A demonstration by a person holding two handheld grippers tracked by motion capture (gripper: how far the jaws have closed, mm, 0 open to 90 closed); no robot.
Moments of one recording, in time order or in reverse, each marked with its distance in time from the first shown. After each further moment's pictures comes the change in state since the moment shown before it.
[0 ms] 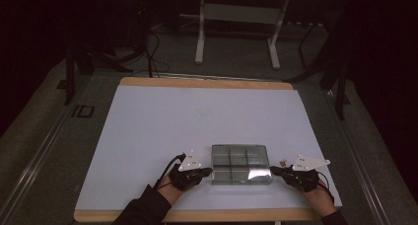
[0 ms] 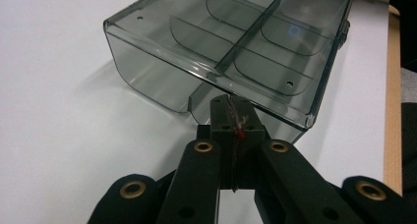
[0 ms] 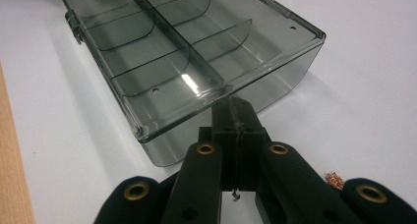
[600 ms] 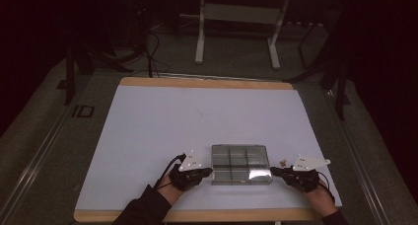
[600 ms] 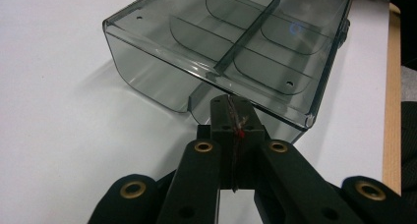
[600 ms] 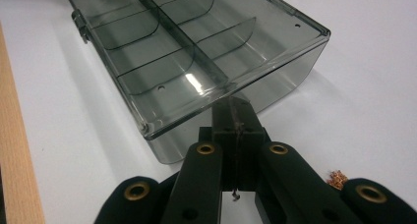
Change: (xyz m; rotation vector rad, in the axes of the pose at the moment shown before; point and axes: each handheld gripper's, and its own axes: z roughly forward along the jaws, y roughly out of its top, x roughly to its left) left arm -0.002 0.001 0.000 0.010 0.007 0.006; right arm 0.000 0.000 -0.001 0.006 0.018 0.004
